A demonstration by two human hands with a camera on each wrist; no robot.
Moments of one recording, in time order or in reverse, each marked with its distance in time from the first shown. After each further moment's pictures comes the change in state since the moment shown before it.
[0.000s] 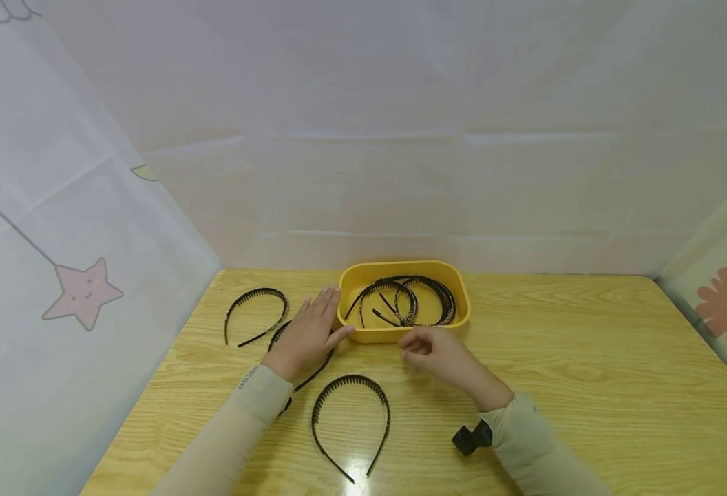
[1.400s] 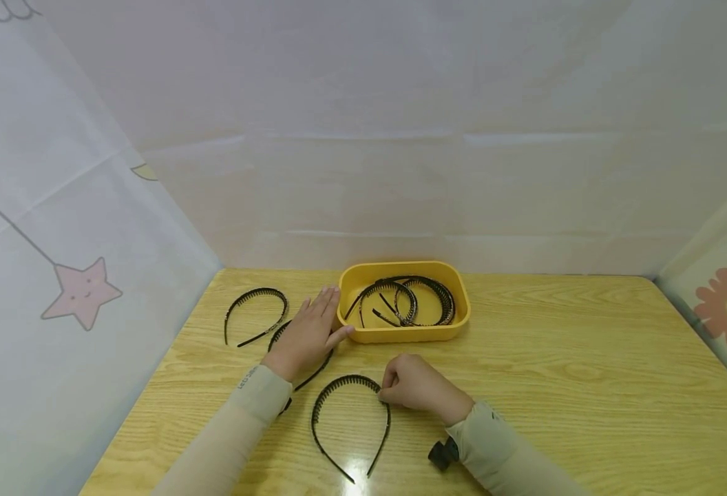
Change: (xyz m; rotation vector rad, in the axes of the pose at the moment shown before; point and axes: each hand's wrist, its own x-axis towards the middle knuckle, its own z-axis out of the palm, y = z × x) left_hand 0.001 -0.001 -0.001 -0.005 0.001 0.002; right_hand 0.001 -0.008 0.050 -0.161 -0.181 0.075
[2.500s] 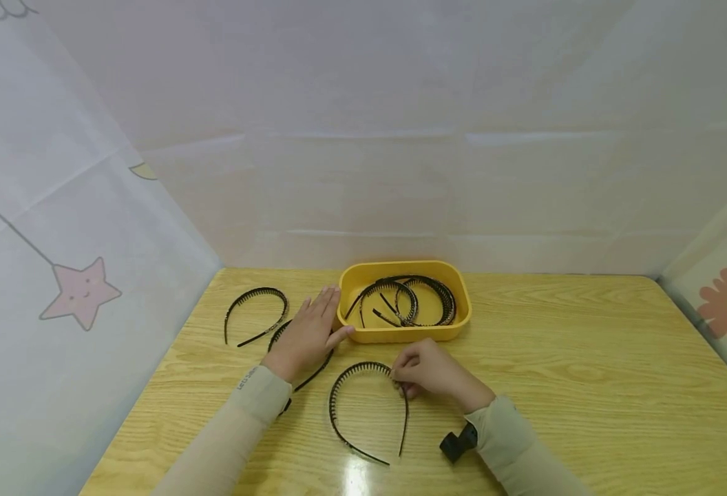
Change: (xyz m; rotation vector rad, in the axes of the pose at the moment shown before) left_hand -0.001 0.001 -0.001 -0.003 0.012 0.003; right_hand 0.003 0.028 -0.021 0.431 -0.006 0.053
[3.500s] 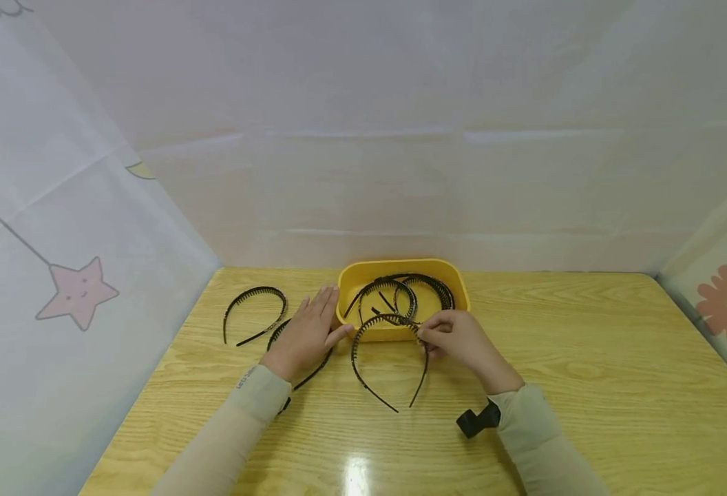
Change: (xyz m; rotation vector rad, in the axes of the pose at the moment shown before) left_hand 0.001 0.000 0.000 -0.002 -0.024 -0.003; right_hand -0.010 -0.020 -0.045 0.053 0.290 0.043
